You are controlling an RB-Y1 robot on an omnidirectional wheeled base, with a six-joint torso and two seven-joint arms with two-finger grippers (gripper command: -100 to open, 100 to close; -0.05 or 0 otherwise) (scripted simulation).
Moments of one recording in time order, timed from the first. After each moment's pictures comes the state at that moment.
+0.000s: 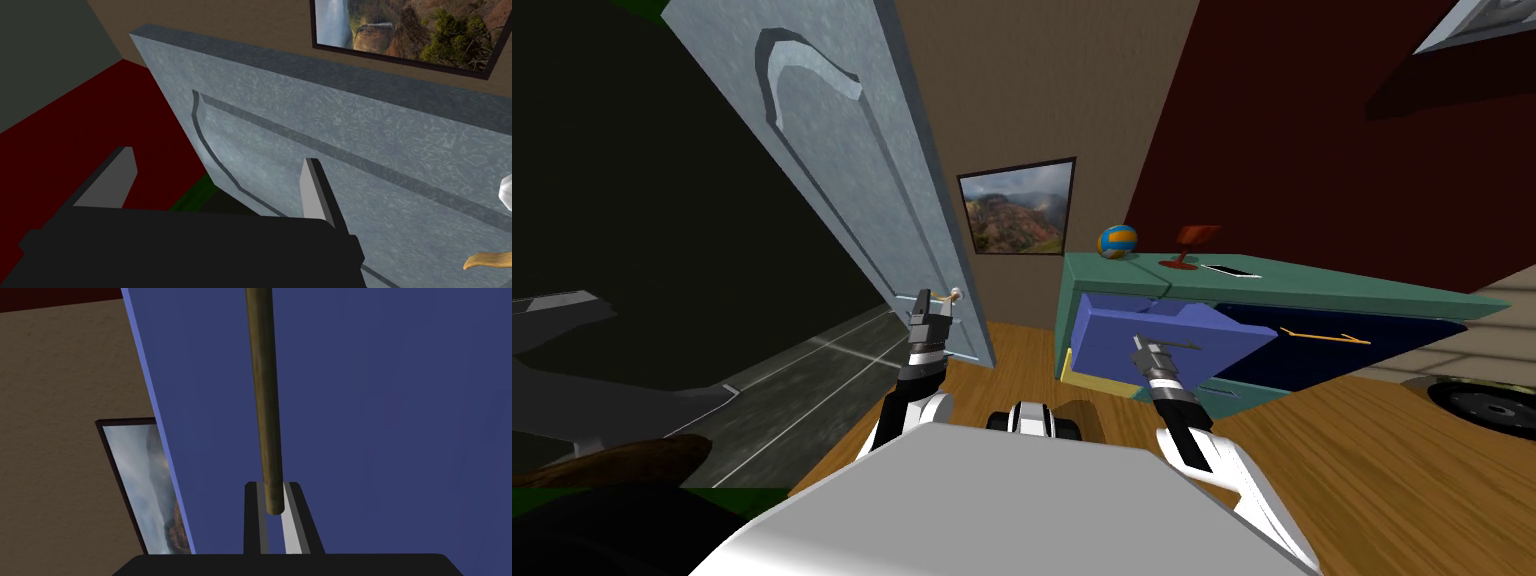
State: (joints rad) left arm 0.52 0.02 -0.04 -2.32 0.11 -0.48 -0.17; right arm 0.37 -0.07 -0.36 -1.85 0.79 -0.35 2.01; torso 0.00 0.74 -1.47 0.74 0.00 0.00
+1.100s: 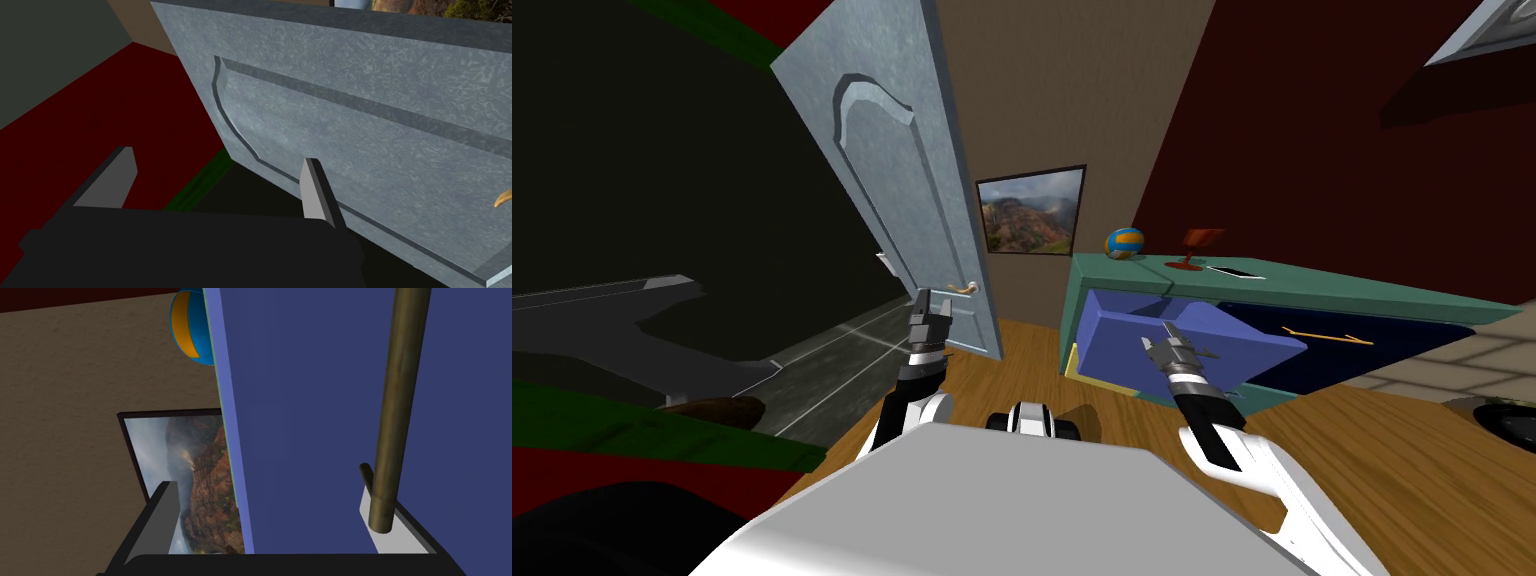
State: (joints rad) left arm 0.52 0.02 -0.04 -2.32 0.11 -0.48 -0.17; right arm 0.41 -0.23 -0.35 -1.96 0.78 -0.17 1.86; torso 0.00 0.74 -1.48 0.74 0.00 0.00
